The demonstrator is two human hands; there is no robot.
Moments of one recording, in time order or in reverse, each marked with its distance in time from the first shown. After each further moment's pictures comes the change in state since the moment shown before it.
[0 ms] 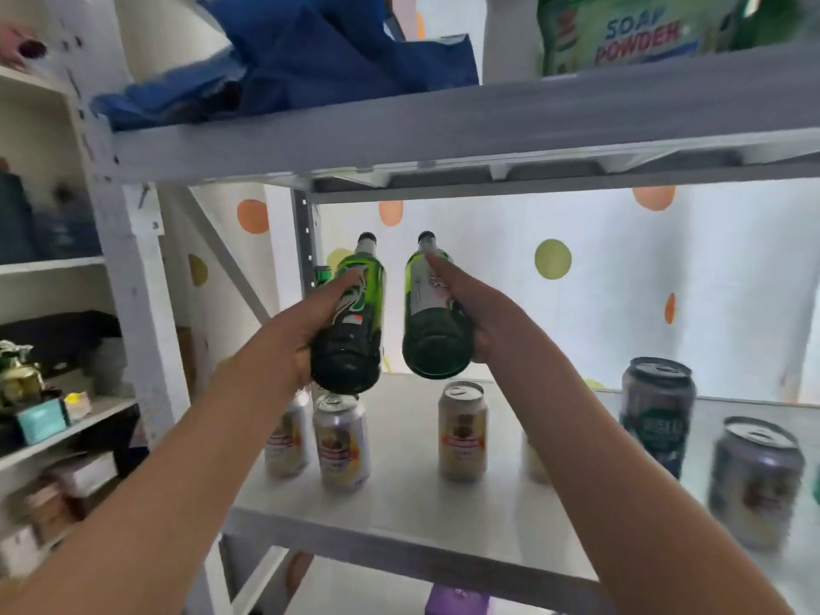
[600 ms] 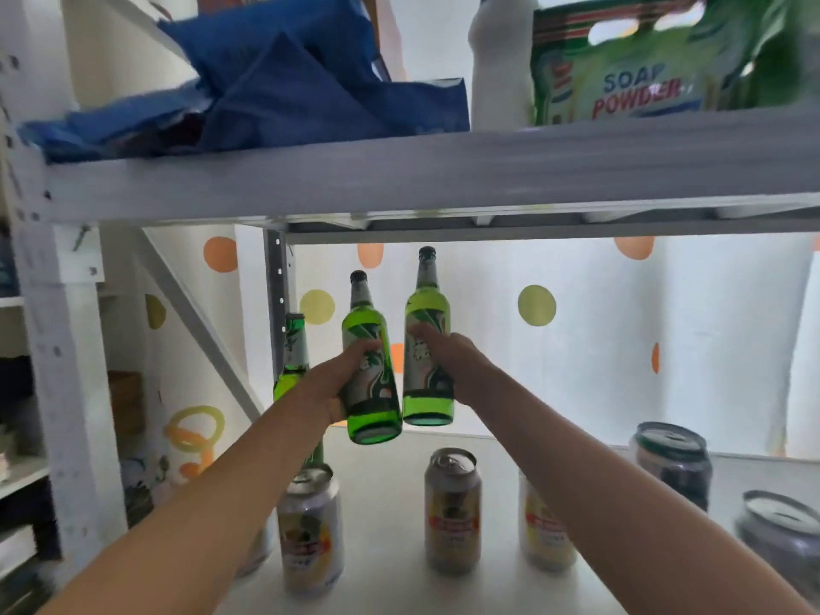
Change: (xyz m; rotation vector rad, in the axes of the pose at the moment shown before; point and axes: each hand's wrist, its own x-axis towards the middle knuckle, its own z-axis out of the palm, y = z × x) left_hand 0.113 -0.018 0.018 0.031 -0.003 -0.034; right_hand 0.100 0.003 -0.030 -0.355 0.230 -0.175
